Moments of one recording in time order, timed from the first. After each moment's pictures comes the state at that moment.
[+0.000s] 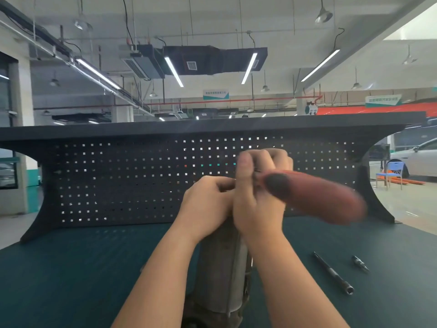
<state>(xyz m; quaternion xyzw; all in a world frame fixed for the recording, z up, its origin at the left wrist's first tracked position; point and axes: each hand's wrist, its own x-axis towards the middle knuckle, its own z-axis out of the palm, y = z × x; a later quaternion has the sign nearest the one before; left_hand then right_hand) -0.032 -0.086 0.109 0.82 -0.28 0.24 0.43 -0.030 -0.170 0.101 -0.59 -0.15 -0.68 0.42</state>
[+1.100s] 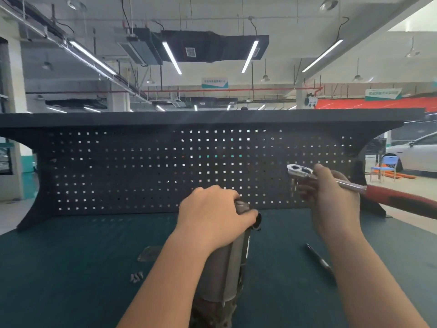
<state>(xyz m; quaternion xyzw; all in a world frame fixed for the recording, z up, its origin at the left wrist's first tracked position) -0.028 -0.089 0.092 0.93 -0.18 0.28 0.13 -0.022 -0.281 0.089 -0.44 -0.05 -0.40 0.80</state>
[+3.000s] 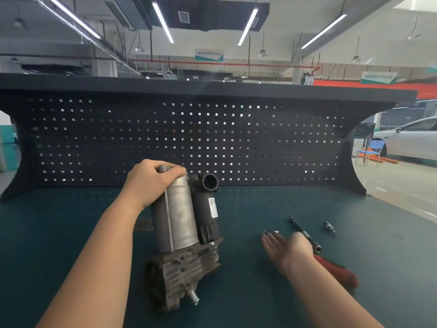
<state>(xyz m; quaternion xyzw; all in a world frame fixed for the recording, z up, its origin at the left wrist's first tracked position) 0.034 -0.006 0.069 0.83 -0.15 0.24 0.48 0.004 -0.276 -0.037 -0.30 0.23 -0.07 0.92</state>
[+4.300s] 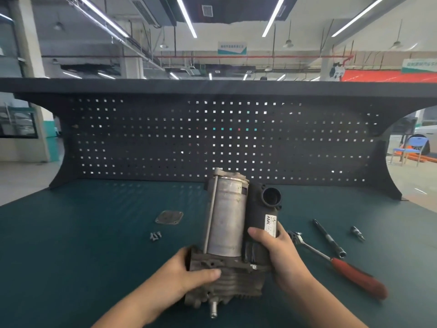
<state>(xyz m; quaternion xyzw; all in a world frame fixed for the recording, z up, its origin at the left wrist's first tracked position) -0.056 -0.007 -0.044 0.76 -0.10 -0.09 0.64 -0.009 -0.224 -0.051 -0.58 -0.08 -0.08 0.80</state>
